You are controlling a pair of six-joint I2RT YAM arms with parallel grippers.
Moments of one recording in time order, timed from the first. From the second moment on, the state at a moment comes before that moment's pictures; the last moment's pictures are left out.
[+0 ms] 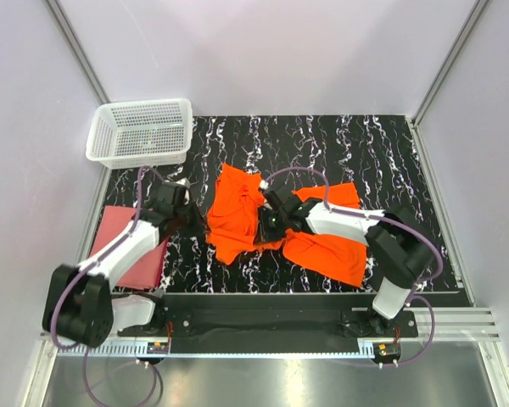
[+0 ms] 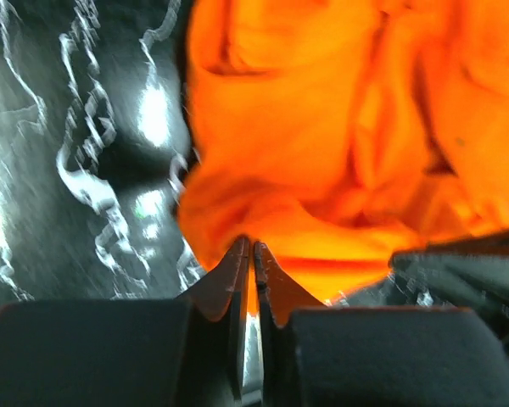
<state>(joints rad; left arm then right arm) -0.29 1.18 0.67 -0.40 0.19 -0.65 0.80 1.72 1.04 -0.23 -0.26 0.66</state>
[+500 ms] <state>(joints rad) -0.30 1.35 0.87 -0.38 0.05 -0.54 0.70 1.82 1.14 -0.34 -0.26 0.60</state>
